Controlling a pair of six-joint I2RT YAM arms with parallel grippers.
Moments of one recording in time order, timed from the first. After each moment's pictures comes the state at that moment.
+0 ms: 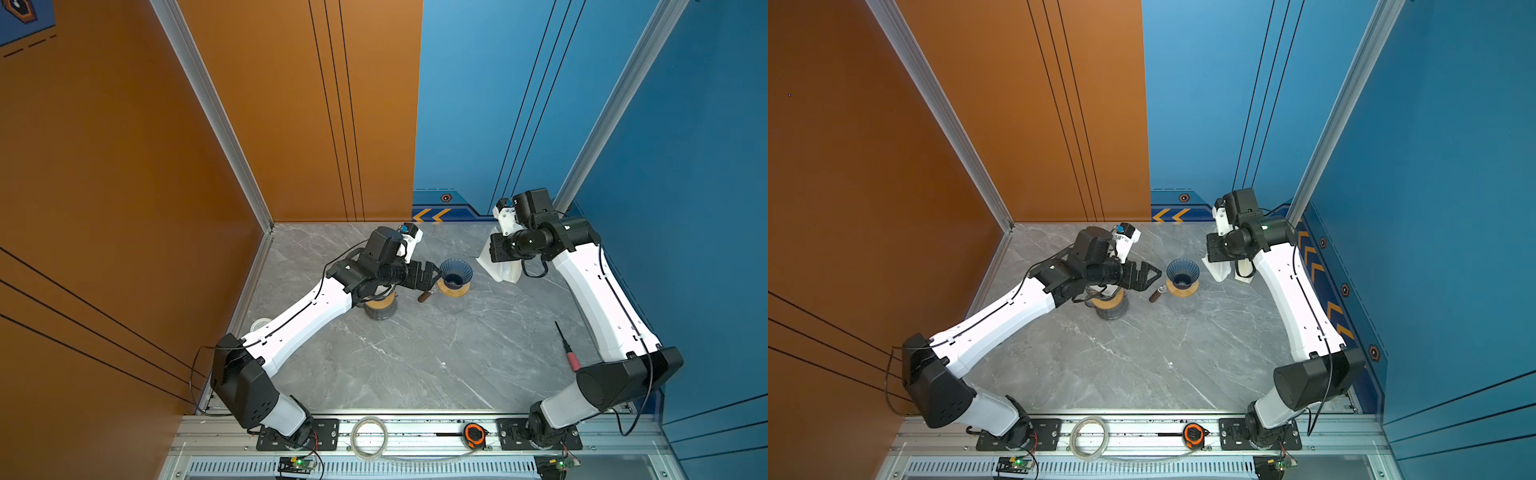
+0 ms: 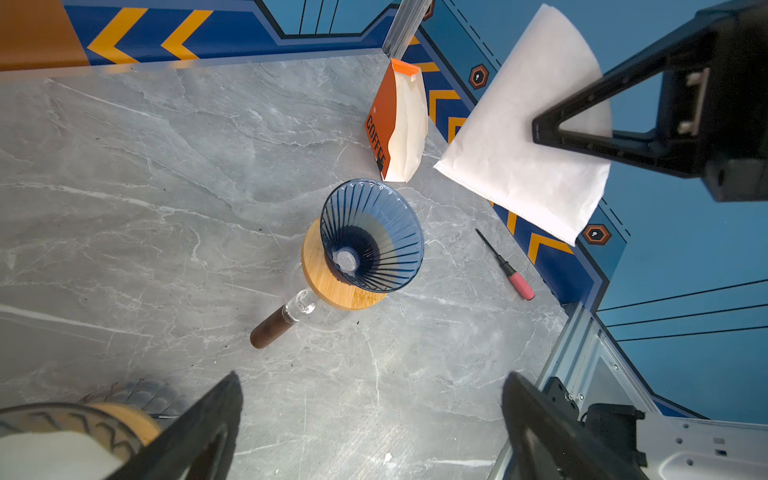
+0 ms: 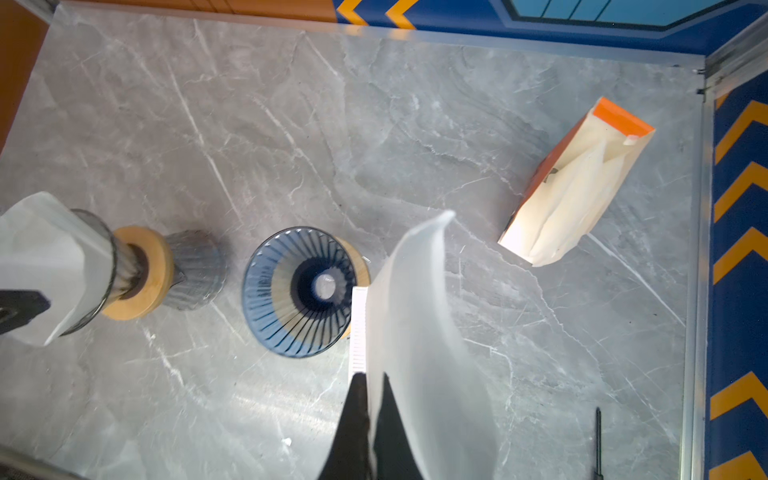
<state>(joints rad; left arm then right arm) -0.68 1.50 1.41 -0.48 0.25 -0.38 0.27 1.58 1.86 -1.22 -0.06 0.10</state>
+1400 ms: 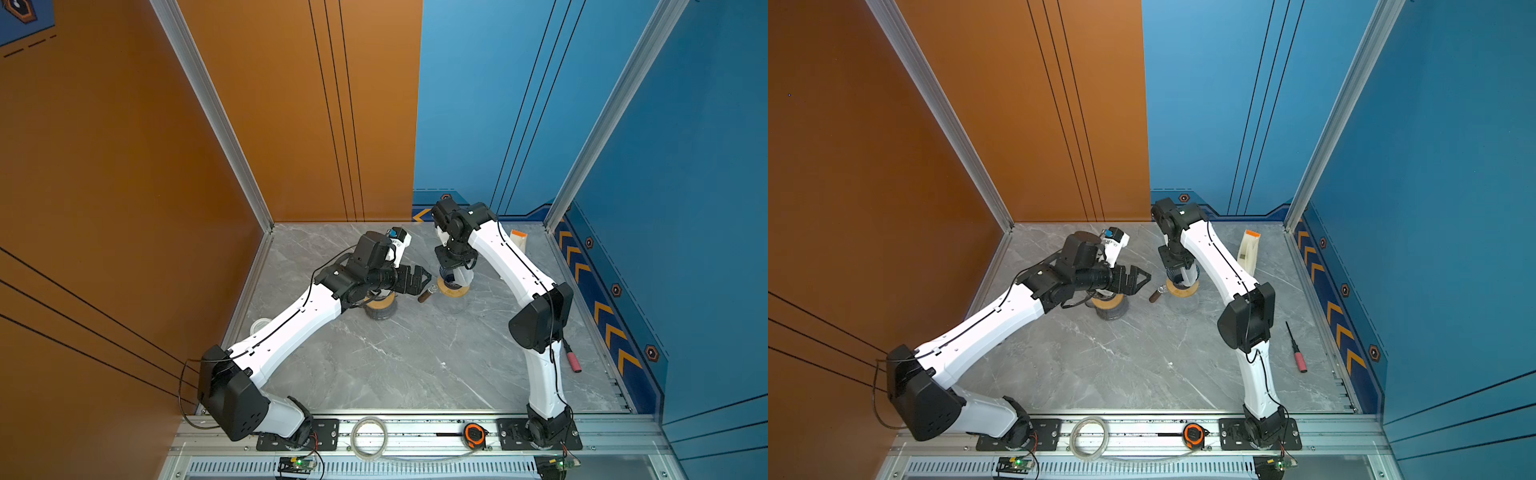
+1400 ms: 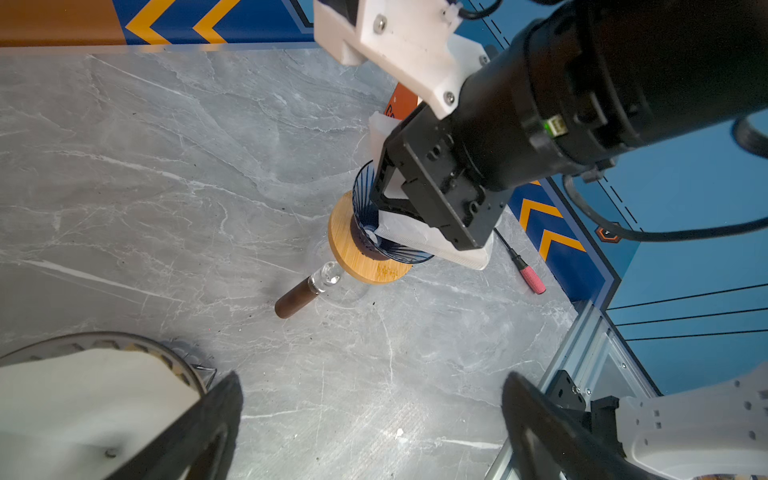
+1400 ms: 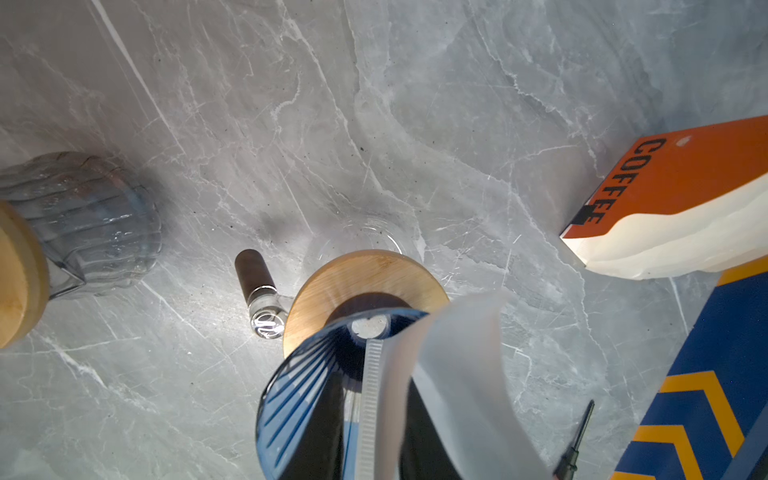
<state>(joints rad) -0.64 1.43 1.33 -0.50 0.25 -0.38 0.51 2.12 2.28 -1.49 0.15 0.16</state>
